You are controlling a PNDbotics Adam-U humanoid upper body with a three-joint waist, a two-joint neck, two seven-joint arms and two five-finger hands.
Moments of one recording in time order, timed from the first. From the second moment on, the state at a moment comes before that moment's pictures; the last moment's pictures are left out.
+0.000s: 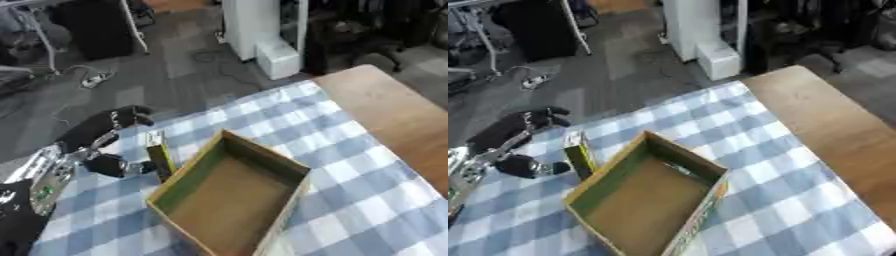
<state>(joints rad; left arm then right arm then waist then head) -0.83 0.43 -0.26 -0.86 -0.85 -0.63 0.14 -0.26 -0.73 -0.14 -1.99 -1.24 -0.74 0.20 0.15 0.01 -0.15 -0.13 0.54</state>
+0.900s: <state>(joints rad) -0.84 0.41 -0.25 -0.82 -0.89 -0.63 0.14 -0.28 -0.73 -0.14 -1.99 -1.25 -0.72 0.19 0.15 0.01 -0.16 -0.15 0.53</state>
